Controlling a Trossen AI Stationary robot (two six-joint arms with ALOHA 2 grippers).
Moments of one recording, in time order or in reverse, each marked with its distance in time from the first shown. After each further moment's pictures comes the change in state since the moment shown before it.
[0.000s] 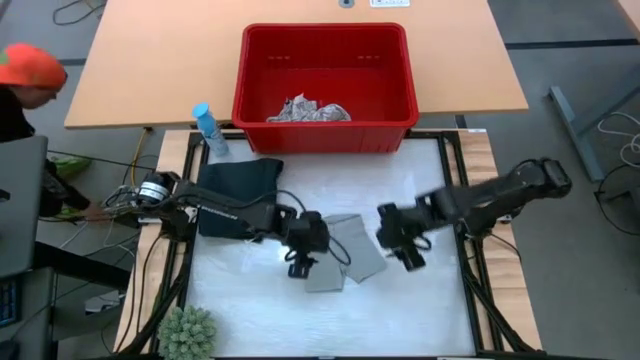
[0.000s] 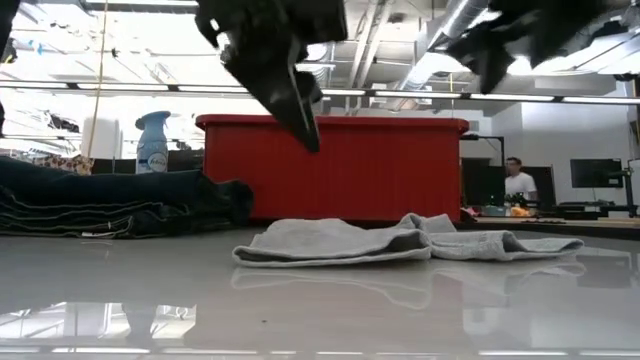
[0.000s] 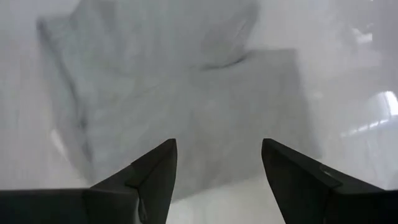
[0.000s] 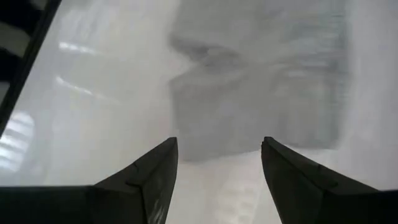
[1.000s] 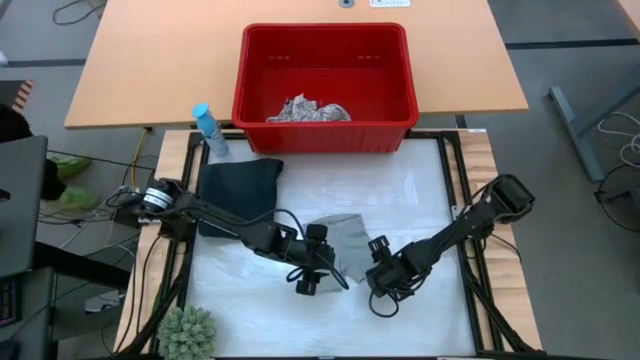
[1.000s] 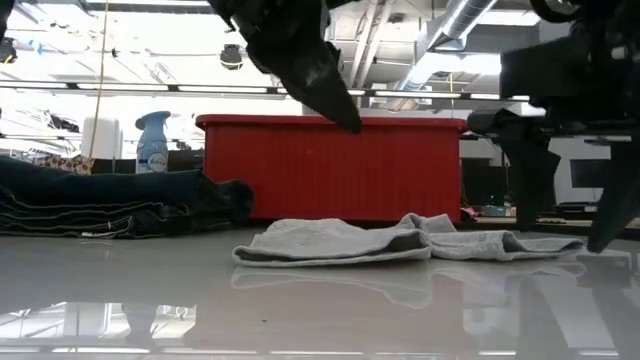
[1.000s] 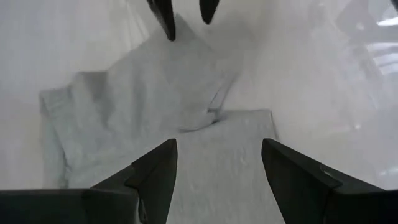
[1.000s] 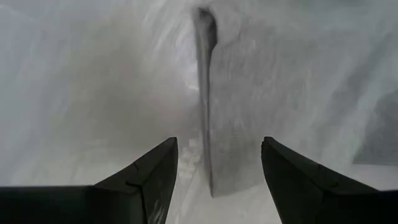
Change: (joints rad) left arm -0.124 0.047 -0.005 0.209 -0.177 -0.035; right arm 0.324 0.408 -0.101 0.193 0.342 0.150
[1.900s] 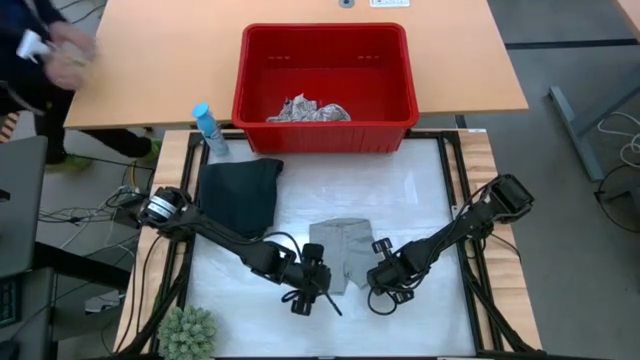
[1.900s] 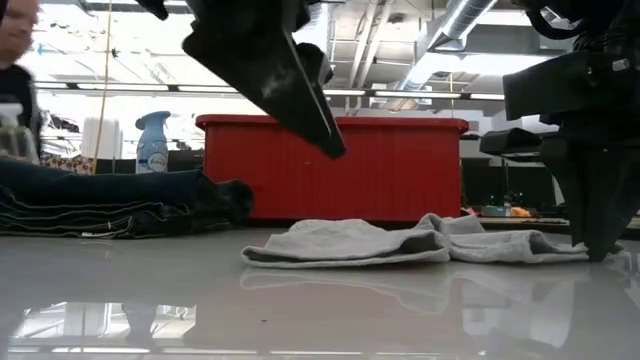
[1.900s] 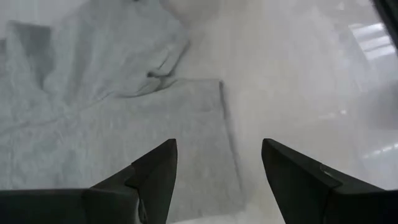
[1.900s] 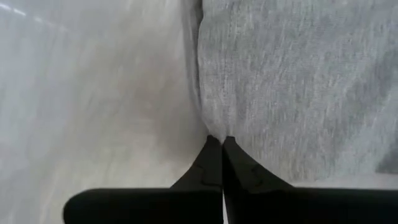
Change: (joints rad) left arm -0.123 0.064 0.000 0.005 -0.023 -0.099; right arm -0.024 0.023 -0.027 -0.024 -0.090 0.079
